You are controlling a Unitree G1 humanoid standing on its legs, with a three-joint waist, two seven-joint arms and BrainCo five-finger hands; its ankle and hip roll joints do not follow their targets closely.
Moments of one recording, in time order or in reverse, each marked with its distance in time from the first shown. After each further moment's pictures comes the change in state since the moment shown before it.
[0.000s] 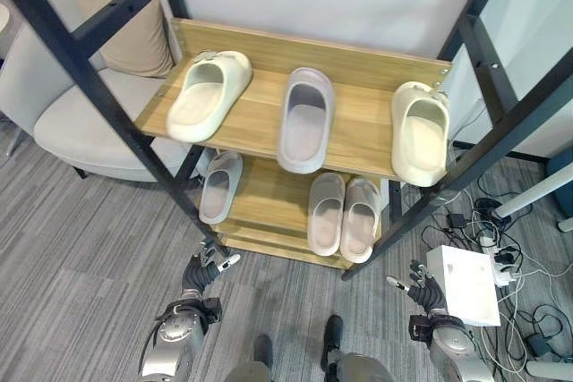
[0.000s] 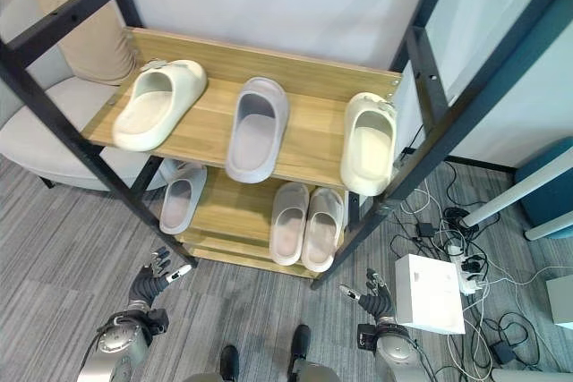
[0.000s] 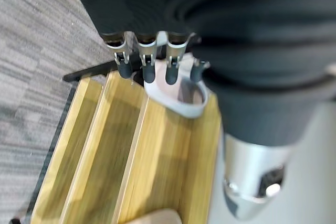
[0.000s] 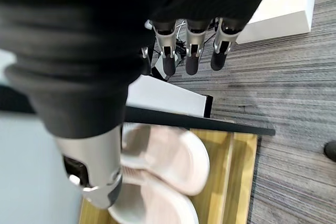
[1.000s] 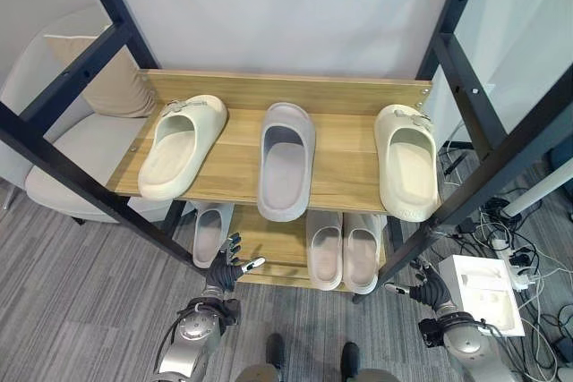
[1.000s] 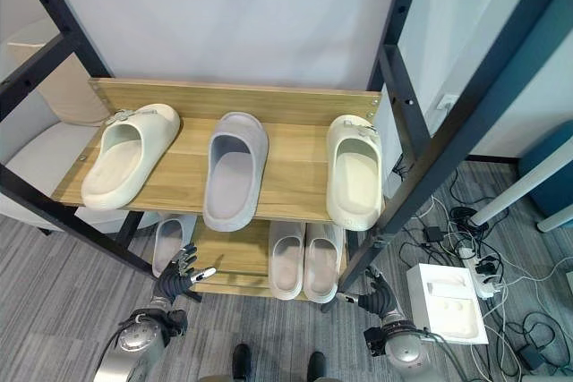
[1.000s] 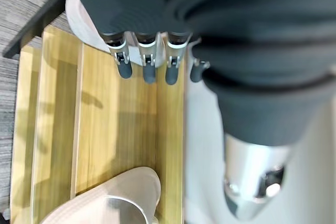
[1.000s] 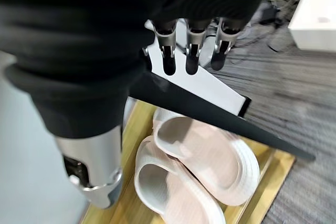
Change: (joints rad) left arm 0.017 -0.024 -0.094 -0.044 0.092 0.002 -0.017; right arm 0.106 -0.212 0.126 -0.372 -0.238 0.113 0.049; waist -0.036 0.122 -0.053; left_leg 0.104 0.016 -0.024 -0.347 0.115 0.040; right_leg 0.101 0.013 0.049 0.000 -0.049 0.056
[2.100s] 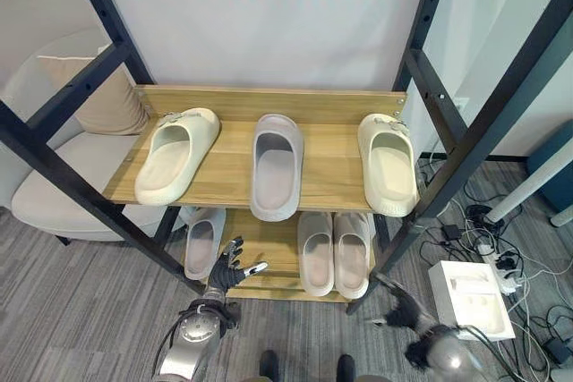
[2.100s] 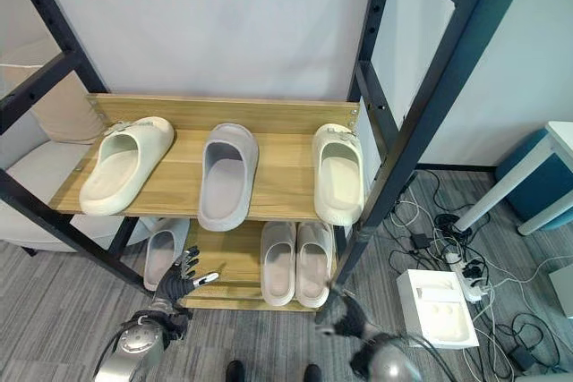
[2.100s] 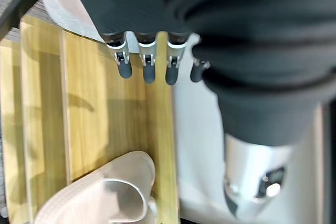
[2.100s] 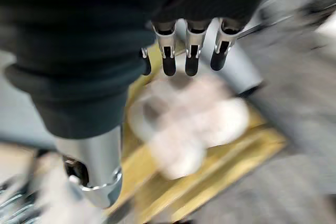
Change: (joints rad) left arm -0.019 -0.005 -0.040 0.005 0.057 0.015 -0.022; right arm -0.114 0.045 0.240 -0.014 -0.270 -0.011 0.129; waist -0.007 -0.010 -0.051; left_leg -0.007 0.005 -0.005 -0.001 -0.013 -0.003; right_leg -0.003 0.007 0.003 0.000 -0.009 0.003
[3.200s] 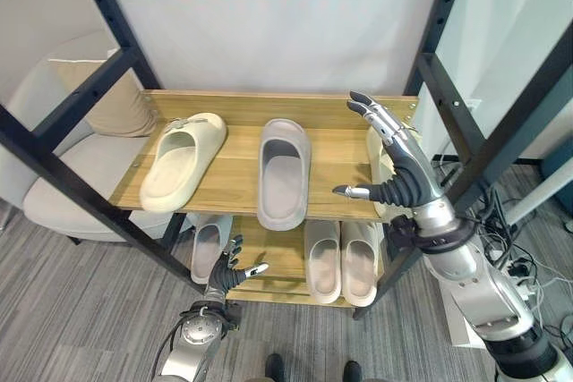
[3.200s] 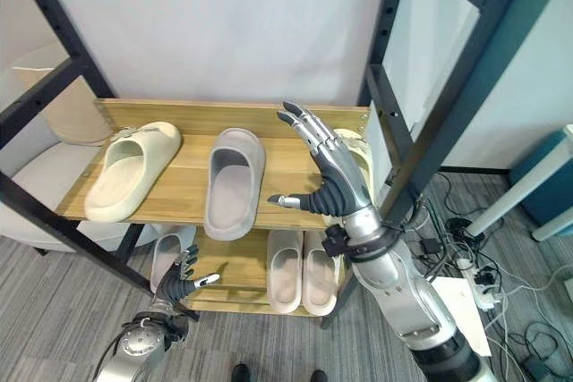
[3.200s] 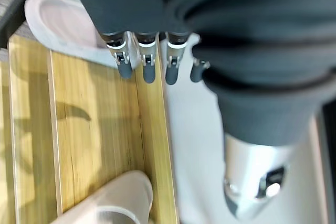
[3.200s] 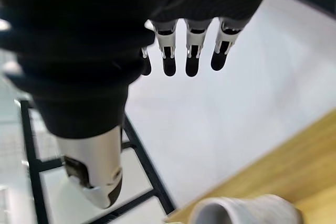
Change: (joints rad) left arm 0.040 0.015 0.011 0.000 0.034 -0.041 0.065; right arm -0.320 -0.052 -0.160 -0.463 -0.173 -0.130 -0.227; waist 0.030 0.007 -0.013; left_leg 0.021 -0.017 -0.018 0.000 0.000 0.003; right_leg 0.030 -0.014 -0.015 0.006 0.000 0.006
